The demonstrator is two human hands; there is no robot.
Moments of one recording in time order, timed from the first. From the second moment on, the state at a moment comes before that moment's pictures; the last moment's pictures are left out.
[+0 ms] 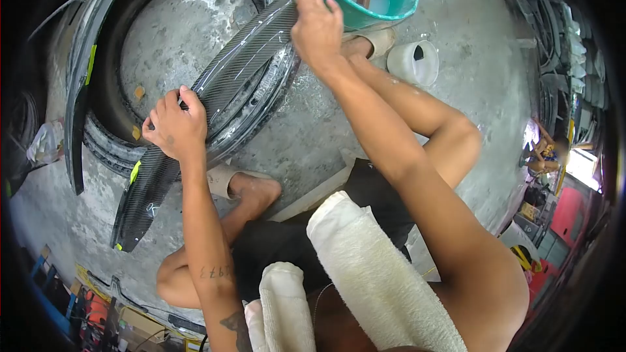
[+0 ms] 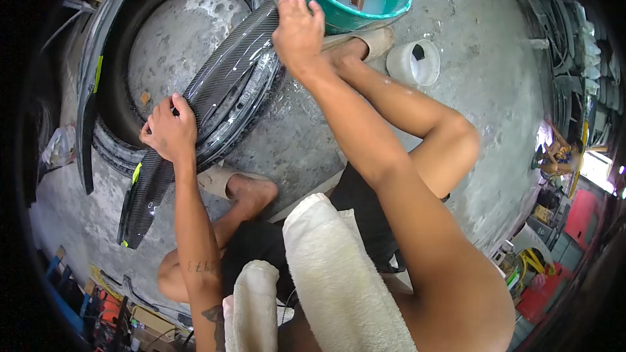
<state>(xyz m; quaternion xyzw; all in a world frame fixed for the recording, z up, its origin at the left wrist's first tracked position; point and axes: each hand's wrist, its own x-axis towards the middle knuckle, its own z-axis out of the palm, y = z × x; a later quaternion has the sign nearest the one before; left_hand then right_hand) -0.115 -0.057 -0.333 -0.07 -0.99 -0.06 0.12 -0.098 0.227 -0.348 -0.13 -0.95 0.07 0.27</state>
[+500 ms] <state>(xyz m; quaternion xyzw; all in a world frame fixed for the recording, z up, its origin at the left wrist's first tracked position) -0.124 -0.053 -0.328 -0.06 -0.99 -0.07 0.11 -0.074 0.158 -0.338 0.13 -0.95 0.11 0.26</state>
